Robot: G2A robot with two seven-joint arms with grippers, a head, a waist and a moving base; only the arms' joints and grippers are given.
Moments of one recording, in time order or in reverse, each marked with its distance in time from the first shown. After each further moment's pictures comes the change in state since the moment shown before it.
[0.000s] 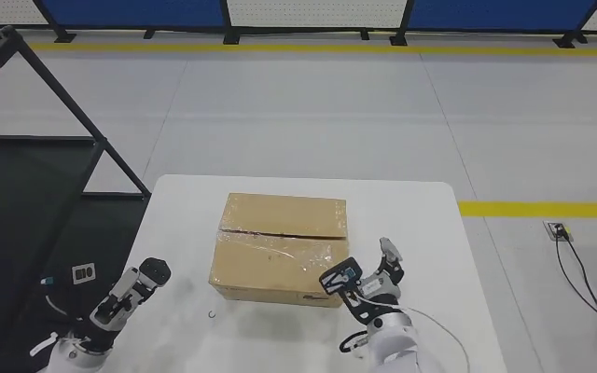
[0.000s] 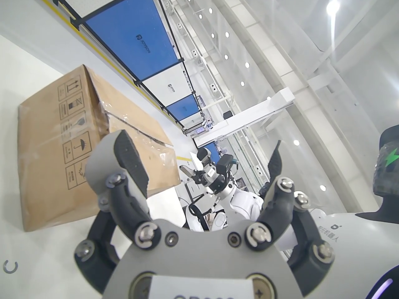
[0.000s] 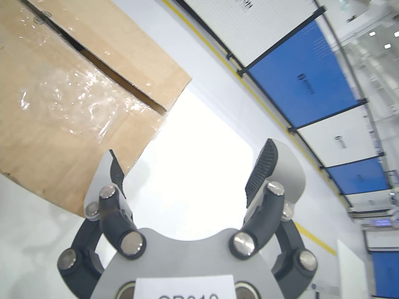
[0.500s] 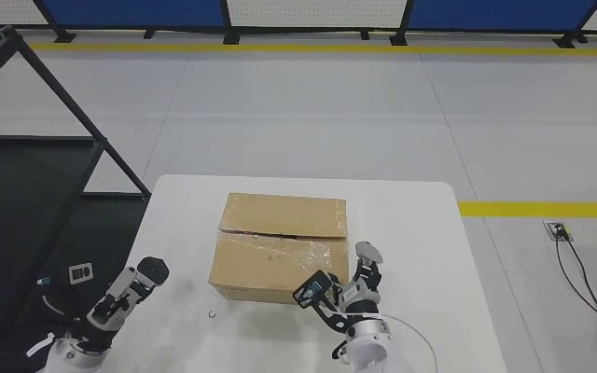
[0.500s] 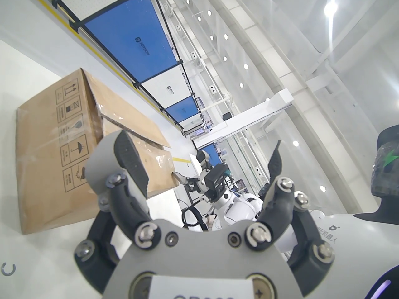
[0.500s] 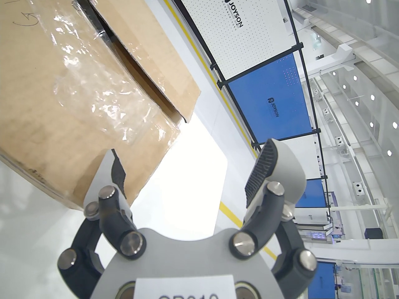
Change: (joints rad) left arm 0.005 0.006 -0.005 -0.009 -0.013 0.003 0.010; right arm 0.034 -0.068 -0.082 0.056 -0.176 -0.141 0.079
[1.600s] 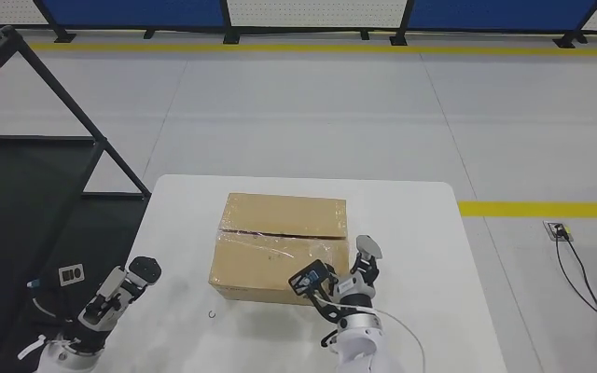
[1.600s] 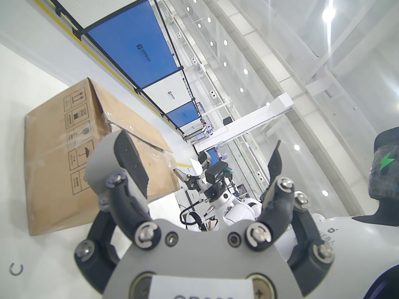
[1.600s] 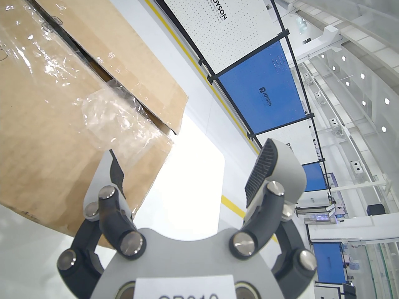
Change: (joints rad) left arm 0.009 0.012 -0.015 0.008 -0.017 -0.014 0.017; right arm -0.024 -0.119 0.041 0.065 -0.102 0.063 -0.009
